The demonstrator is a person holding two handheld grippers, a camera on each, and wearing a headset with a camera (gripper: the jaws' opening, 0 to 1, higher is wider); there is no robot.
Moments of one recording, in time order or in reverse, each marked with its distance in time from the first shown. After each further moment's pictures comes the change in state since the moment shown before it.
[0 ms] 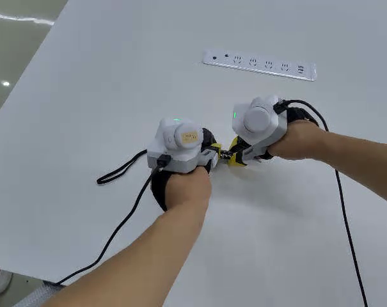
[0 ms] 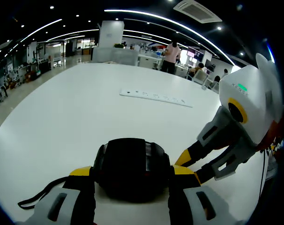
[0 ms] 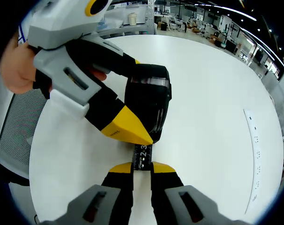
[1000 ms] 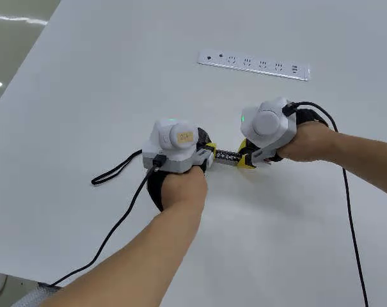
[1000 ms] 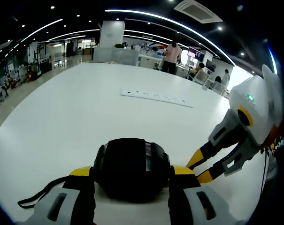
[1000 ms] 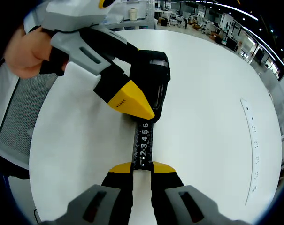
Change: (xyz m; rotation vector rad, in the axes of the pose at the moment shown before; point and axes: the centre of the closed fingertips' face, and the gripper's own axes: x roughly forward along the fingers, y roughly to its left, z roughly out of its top) left arm -0.001 -0.001 -0.001 -0.003 -0.001 0.007; right arm -0.019 0.003 -0.026 -0.010 0.043 -0.008
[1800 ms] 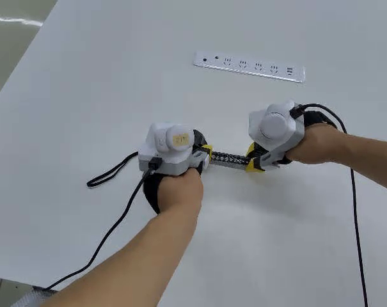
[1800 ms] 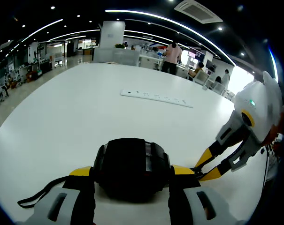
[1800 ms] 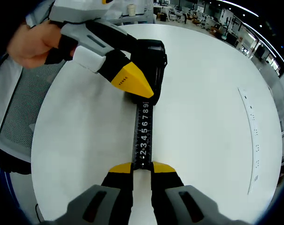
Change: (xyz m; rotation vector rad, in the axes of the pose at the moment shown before) left arm 0.000 0.001 0.000 -0.001 -0.003 0.003; right arm -0.005 0.001 -0.021 0.019 0.049 0.007
